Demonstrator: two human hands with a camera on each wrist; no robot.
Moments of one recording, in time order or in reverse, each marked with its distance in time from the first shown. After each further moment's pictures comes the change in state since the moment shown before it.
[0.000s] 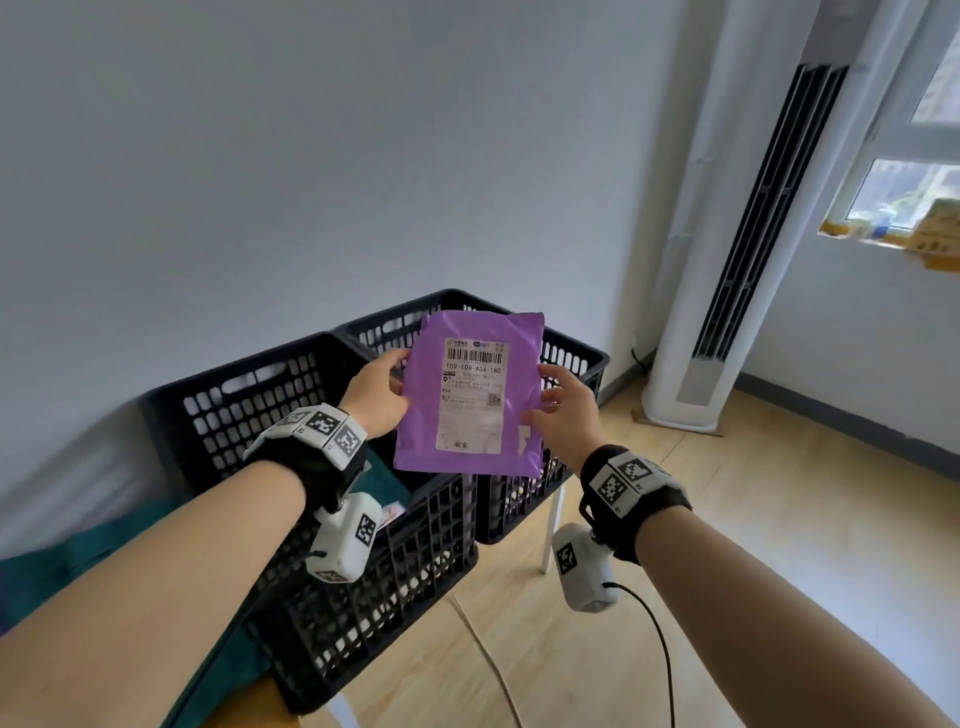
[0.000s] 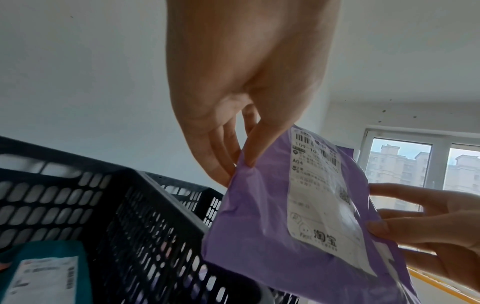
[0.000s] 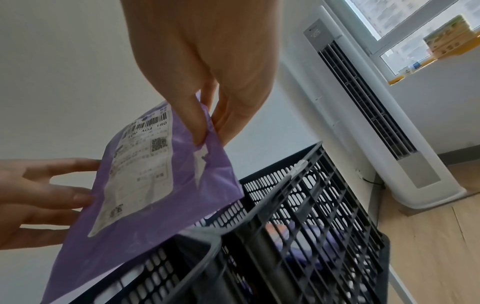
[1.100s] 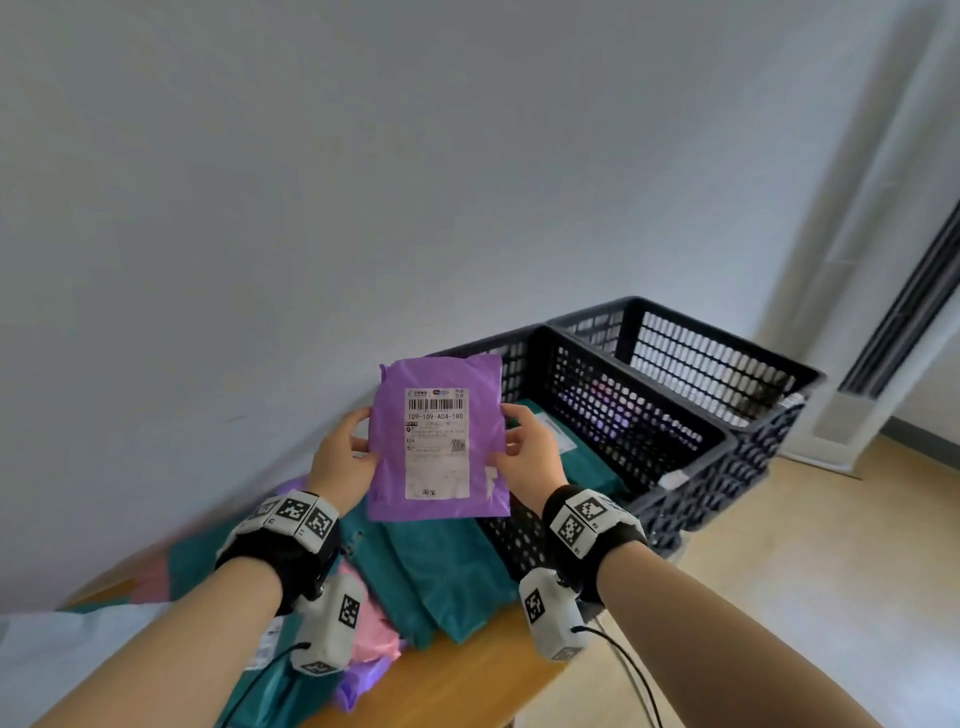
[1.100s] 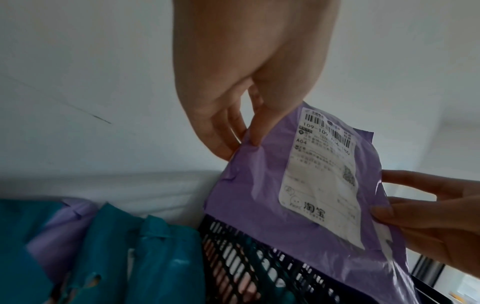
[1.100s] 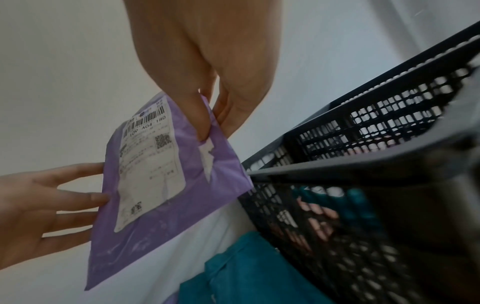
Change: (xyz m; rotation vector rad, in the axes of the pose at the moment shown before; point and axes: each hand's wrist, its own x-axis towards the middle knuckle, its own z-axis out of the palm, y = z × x) left_hand -0.201 -0.259 -0.267 -0.150 0.328 -0.222; right_hand -0.160 -0.127 0.354 0.021 -0.253 -0.049
